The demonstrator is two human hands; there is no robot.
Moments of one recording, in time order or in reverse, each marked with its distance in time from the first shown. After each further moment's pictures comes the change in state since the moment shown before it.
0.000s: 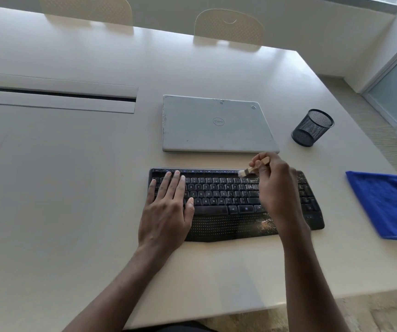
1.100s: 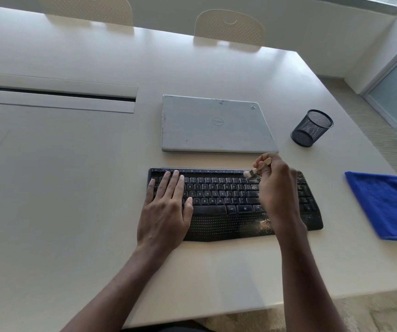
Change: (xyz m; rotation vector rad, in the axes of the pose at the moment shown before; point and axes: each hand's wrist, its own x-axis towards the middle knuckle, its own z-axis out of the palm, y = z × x) left_hand 0.000 0.001 0.000 0.004 0.009 0.000; right_hand 0.002 0.008 0.003 -0.073 0.052 0.029
